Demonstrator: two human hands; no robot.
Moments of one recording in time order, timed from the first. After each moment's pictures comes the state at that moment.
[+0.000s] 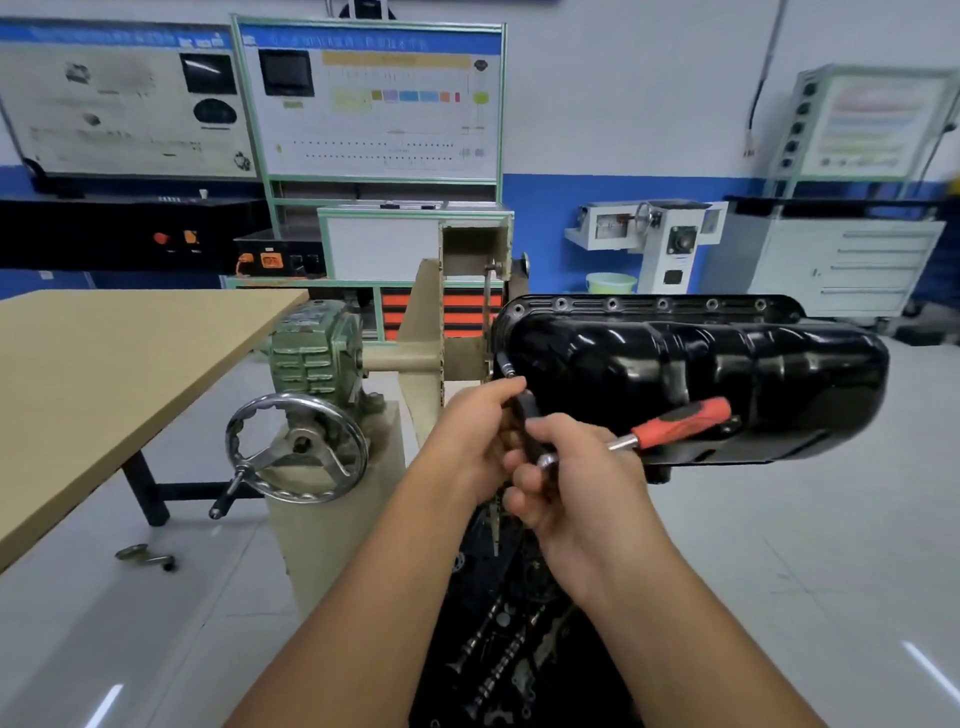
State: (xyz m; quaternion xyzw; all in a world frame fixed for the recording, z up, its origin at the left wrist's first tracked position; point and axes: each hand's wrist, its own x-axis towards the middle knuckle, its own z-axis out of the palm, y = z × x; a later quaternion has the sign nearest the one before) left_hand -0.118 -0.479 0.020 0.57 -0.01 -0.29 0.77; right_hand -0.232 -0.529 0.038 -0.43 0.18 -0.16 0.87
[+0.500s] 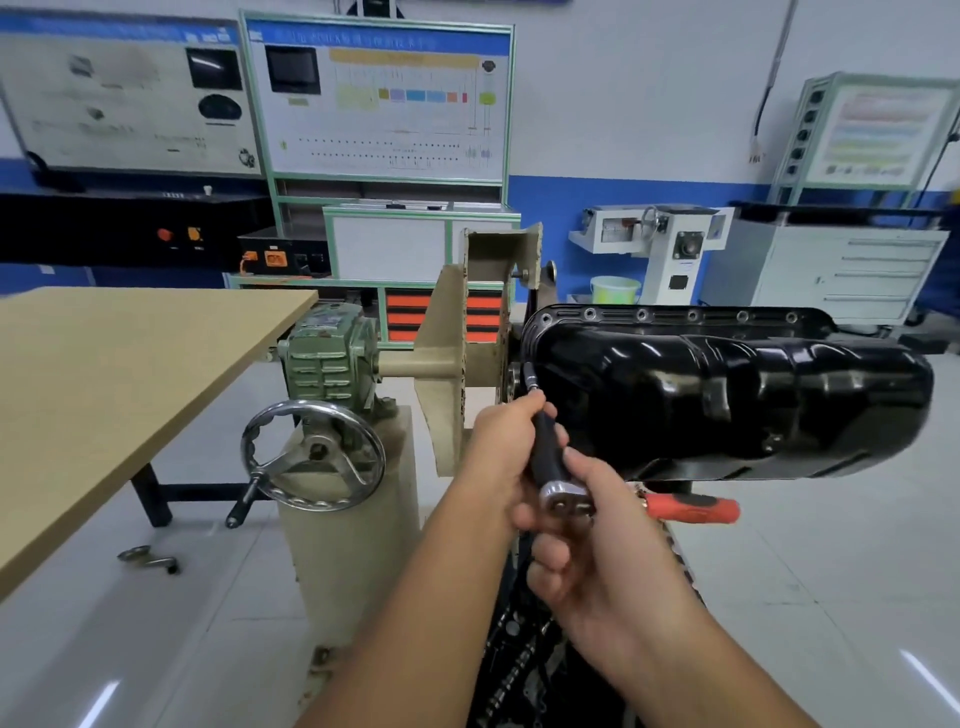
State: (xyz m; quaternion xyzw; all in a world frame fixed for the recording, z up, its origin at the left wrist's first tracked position) left_hand -0.113 -0.481 0.018 0.53 0.01 -0.25 0.81; right_hand -0.240 -0.511 0.019 -0.41 0.18 -0.07 0.89
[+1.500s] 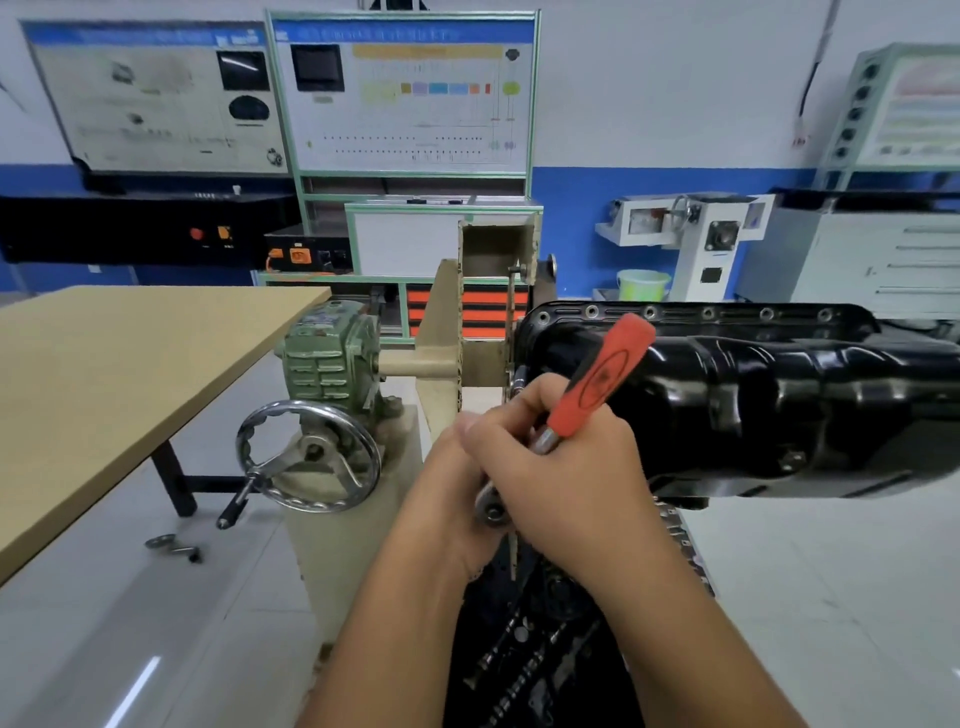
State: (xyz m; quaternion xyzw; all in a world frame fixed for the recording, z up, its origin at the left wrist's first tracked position) left_hand -0.136 -0.457 0.016 0.44 -0.16 -0.30 0.83; right_hand -0.203 -0.531 0.045 -0.82 0.07 -0.27 0.50
